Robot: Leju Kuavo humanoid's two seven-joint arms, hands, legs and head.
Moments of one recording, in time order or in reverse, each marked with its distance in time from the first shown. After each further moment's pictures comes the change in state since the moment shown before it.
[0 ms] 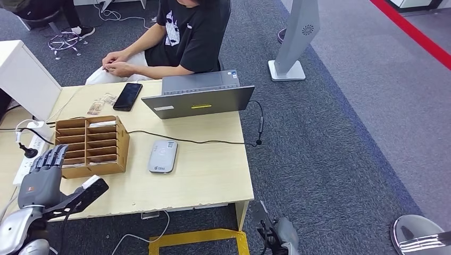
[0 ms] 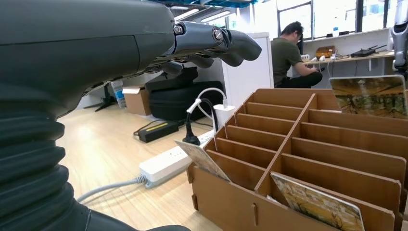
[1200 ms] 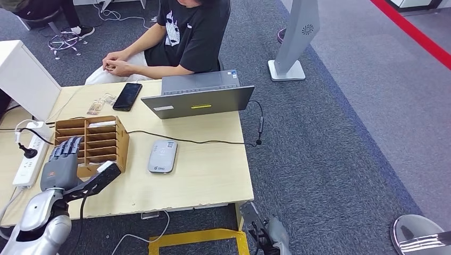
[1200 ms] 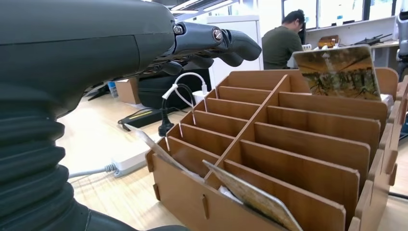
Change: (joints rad) left arm -0.165 -0.155 0.009 0.291 -0.070 0.034 -0.081; right arm -0.055 0.014 0.061 0.107 -0.061 -0.017 -0.056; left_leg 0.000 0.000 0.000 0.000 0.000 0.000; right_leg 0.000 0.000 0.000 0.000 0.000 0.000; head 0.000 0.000
